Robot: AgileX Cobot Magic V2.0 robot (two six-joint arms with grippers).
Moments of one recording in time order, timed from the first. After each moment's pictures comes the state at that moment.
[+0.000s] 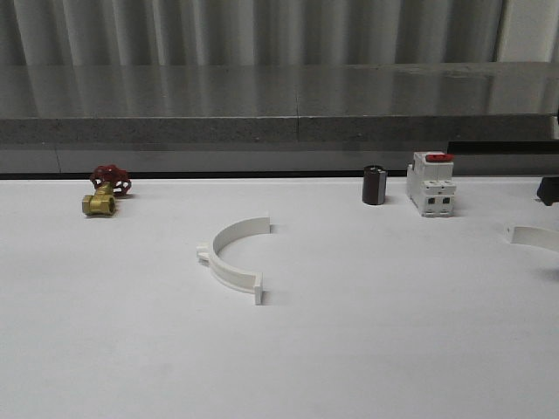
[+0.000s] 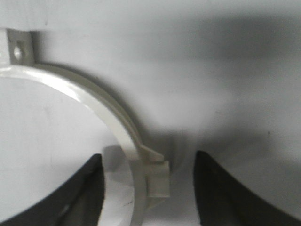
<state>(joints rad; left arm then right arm) -0.20 0.40 -0.53 0.17 0.68 -0.27 -0.14 1.88 -1.14 0.07 0.67 -0.05</state>
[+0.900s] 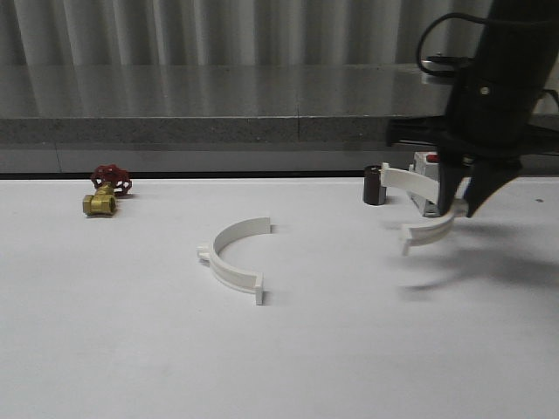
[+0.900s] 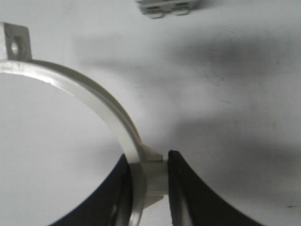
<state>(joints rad) -0.20 0.40 -0.53 0.17 0.68 -0.27 0.26 1.87 -1.33 -0.06 0.77 0.48</state>
